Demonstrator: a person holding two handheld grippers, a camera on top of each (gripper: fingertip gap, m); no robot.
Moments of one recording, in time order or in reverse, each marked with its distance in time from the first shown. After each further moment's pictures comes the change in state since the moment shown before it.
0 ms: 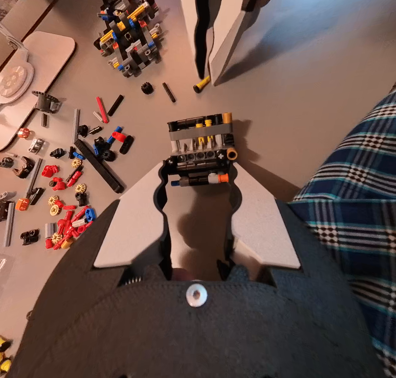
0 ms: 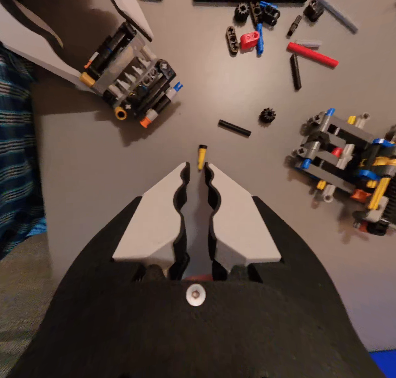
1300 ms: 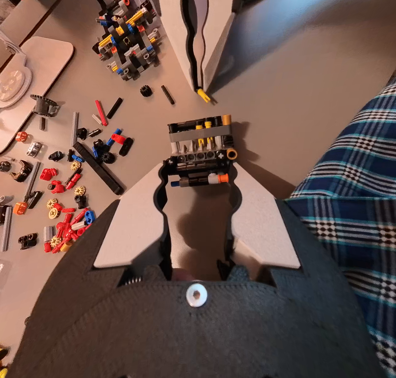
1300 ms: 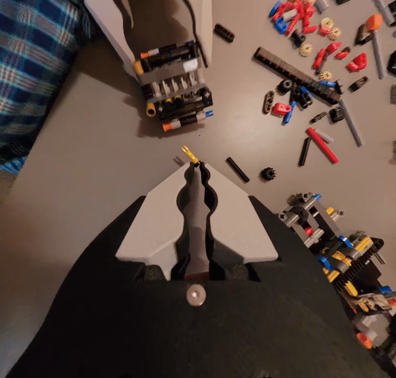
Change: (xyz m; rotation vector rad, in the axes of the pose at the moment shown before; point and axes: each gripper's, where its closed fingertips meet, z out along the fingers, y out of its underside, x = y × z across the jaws) left arm -0.002 -0.003 0.002 0.025 0.018 0.006; right arm -0.006 -0.019 0.002 0.092 -0.182 -0.442
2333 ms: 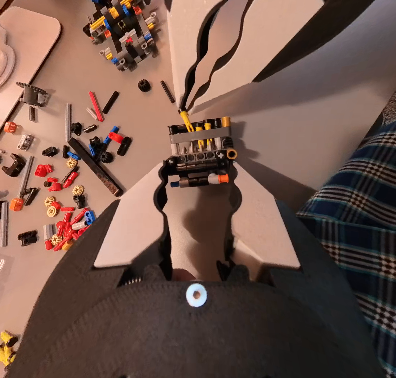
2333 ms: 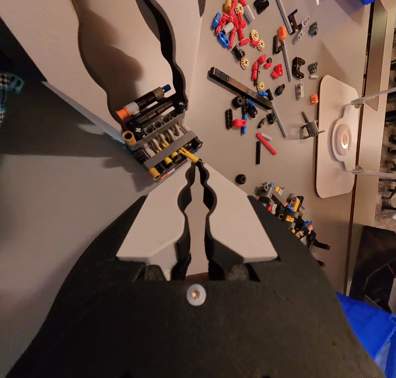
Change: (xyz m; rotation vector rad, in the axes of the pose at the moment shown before) left arm 0.001 -0.002 -0.003 -0.108 0.018 -0.040; right arm 0.008 -0.034 0.007 -0.215 0.508 0.010
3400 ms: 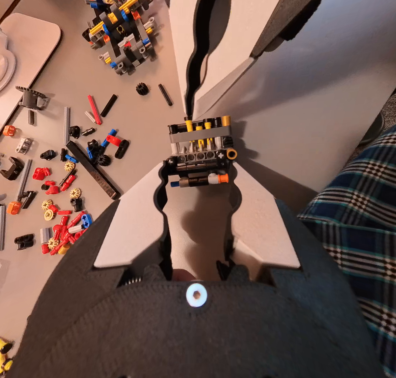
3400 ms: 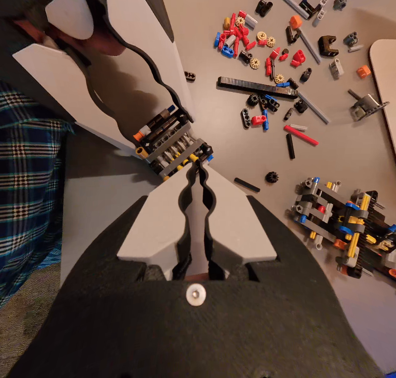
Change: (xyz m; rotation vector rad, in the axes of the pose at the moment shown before) left arm 0.001 -0.001 0.001 0.018 -0.001 0.005; right arm -0.011 -0.005 -0.006 0.146 -0.225 0.306
